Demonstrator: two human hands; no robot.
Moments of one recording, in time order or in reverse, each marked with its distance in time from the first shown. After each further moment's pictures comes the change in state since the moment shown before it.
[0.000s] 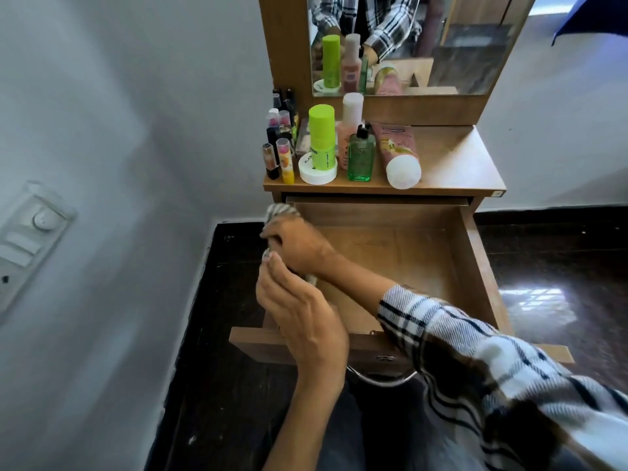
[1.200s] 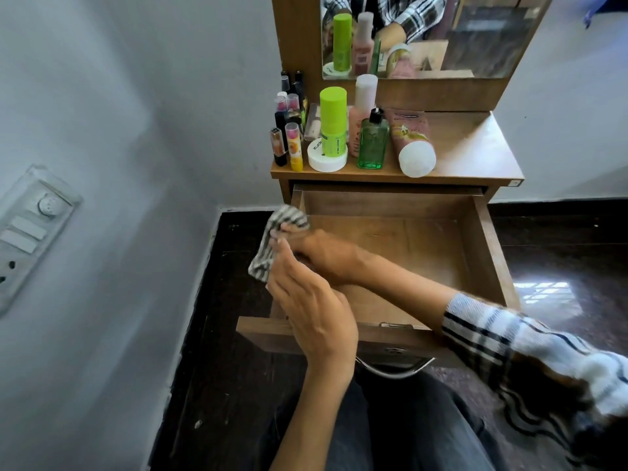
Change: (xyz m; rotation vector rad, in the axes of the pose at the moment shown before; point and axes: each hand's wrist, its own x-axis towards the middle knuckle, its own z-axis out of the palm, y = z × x) left_hand 0.001 -0.003 0.004 -0.133 0.042 -0.011; right_hand -0.041 0.001 -0.016 0.059 -0.257 -0.147
